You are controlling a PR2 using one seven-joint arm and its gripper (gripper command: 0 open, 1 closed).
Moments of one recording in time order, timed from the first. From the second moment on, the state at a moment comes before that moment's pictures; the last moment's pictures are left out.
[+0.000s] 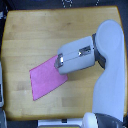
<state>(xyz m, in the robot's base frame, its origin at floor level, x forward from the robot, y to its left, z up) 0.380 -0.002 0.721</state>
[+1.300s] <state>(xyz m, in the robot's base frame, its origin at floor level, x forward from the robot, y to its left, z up) 0.380 -0.002 0.727</state>
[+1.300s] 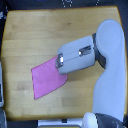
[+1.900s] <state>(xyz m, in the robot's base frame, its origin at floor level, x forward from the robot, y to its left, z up) 0.386 -0.003 0.756</state>
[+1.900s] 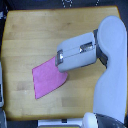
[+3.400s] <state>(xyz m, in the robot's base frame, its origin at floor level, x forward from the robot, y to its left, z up) 0.355 0.187 0.799</state>
